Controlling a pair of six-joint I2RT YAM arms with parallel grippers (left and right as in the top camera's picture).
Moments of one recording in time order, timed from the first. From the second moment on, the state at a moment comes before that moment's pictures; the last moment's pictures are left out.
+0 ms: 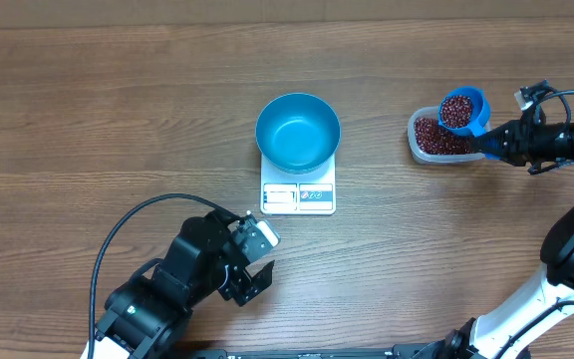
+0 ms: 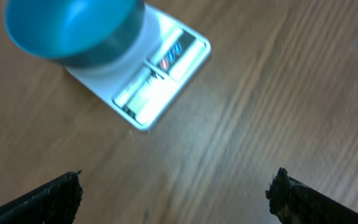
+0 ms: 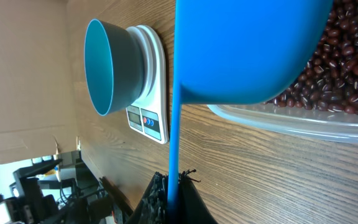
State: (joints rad) left arm -0.59 0.76 0.64 -0.67 0.09 0.34; right arm -0.52 2.04 1.71 -1.54 -0.91 -0.57
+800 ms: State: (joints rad) left arm -0.29 0.83 0.62 -0.61 0.44 0.52; right arm -0.52 2.04 1.71 -1.52 -0.91 -0.57
